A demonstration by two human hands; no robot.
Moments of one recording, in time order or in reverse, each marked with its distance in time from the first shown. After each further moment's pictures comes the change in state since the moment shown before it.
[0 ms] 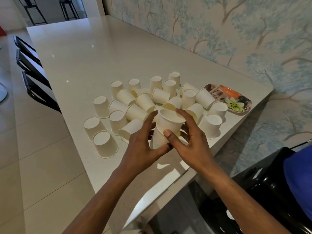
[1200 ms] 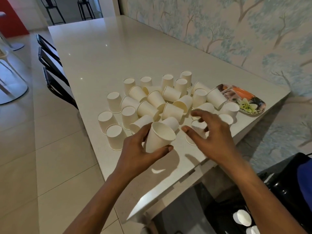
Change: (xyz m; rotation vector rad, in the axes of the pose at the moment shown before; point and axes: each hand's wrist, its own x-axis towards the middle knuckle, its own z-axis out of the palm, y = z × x) left_hand -0.037 0.005 -0.029 0.041 0.094 -0.138; right_hand 0.008 0.002 -0.034 -0.446 0.010 -0.144
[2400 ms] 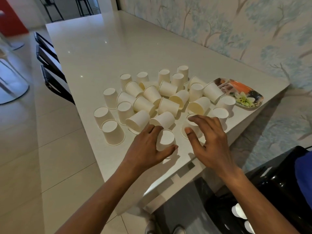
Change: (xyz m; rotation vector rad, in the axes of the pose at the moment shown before) left_hand 0.007 -0.001 0.039 0.470 -0.155 0.088; right_hand -0.032 0.021 0.012 -0.124 0.186 -0.222
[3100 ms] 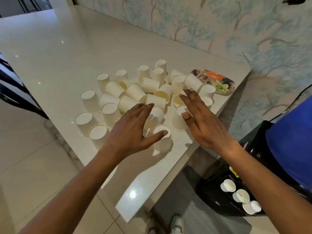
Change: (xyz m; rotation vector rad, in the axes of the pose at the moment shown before) left_hand 0.036 -0.026 -0.050 0.105 -0.139 0.255; right_hand 0.019 -0.013 -0.011 -0.188 -0.230 0.110
